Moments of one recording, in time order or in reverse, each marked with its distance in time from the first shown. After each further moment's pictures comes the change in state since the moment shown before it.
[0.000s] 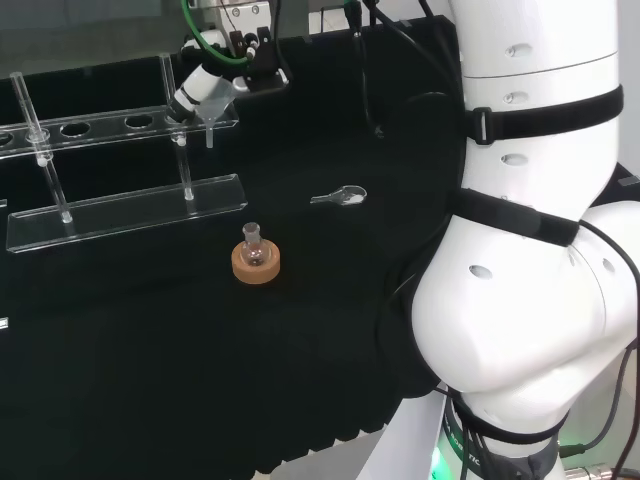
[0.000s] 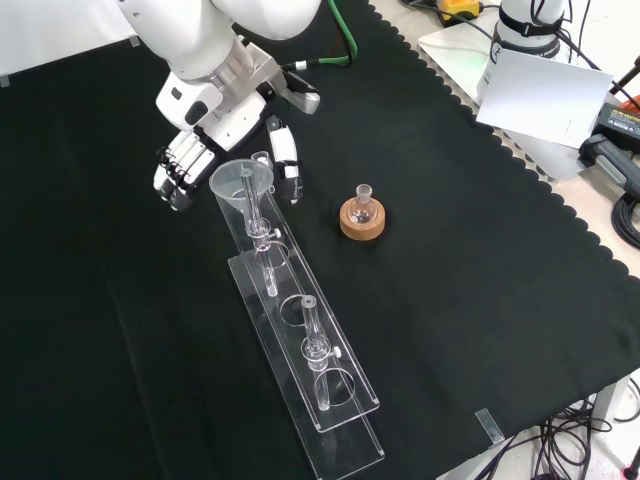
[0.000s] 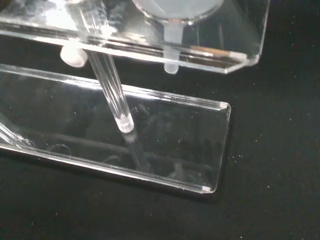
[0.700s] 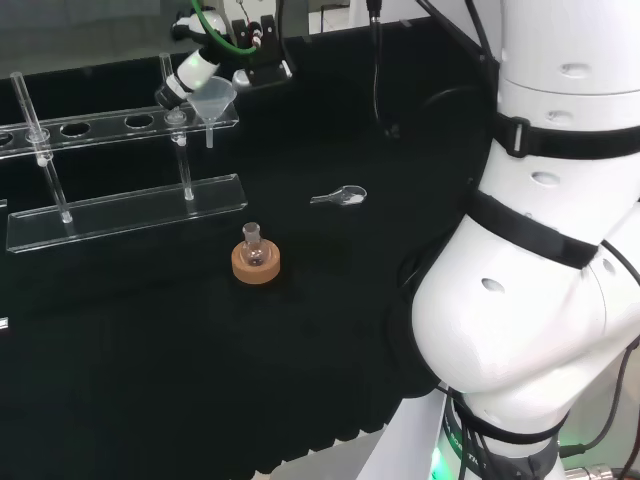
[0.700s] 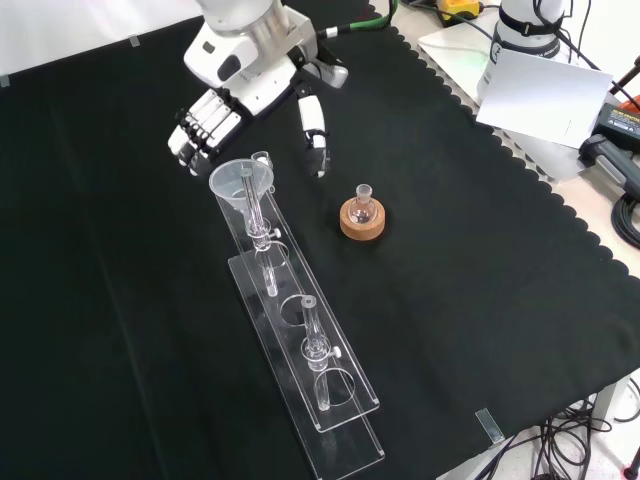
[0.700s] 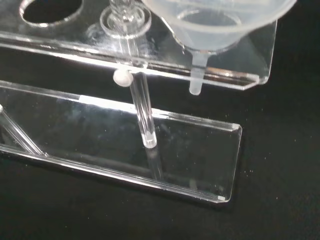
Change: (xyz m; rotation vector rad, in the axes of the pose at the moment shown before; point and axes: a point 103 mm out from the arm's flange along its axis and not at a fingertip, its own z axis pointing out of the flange) arm 0.017 -0.043 -0.020 -0.108 0.002 -0.029
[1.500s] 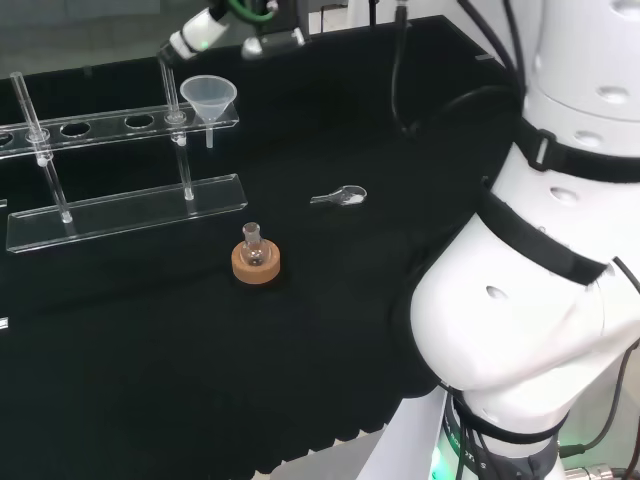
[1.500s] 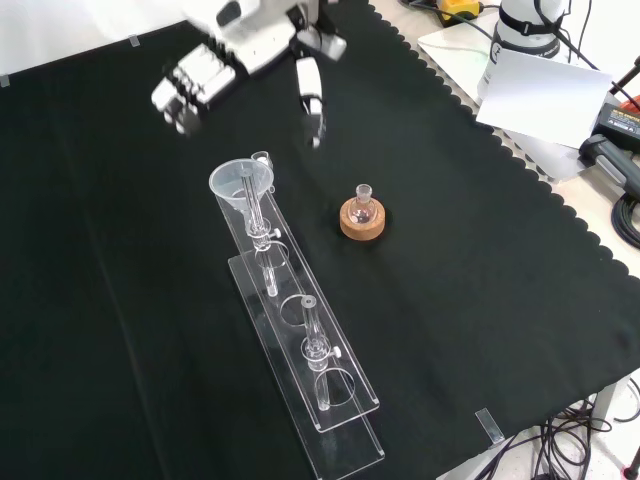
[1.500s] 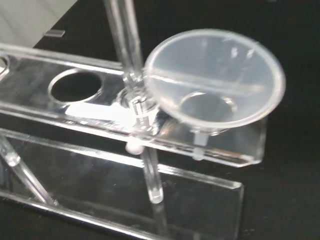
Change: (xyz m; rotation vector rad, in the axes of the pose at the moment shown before) arm 0.007 -0.010 -0.046 -0.126 -0.007 -0.031
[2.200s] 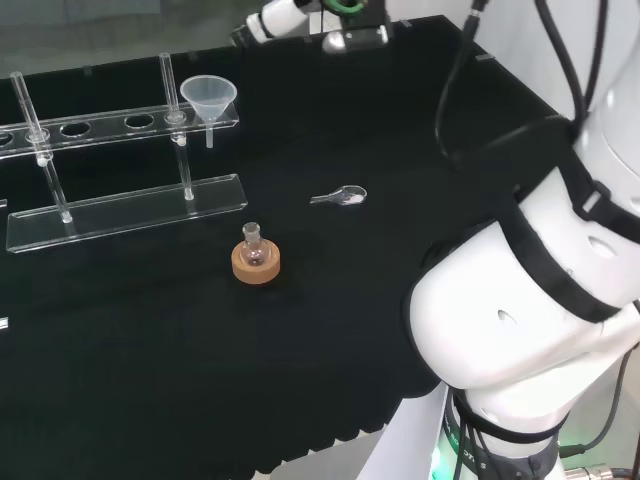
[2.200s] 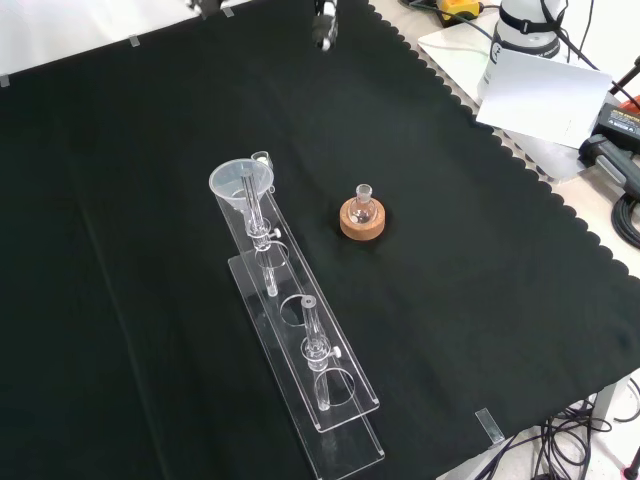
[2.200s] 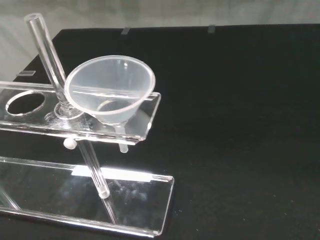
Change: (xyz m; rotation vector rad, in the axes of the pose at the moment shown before) arm -0.082 -0.100 -0.035 -0.114 0.049 0.074
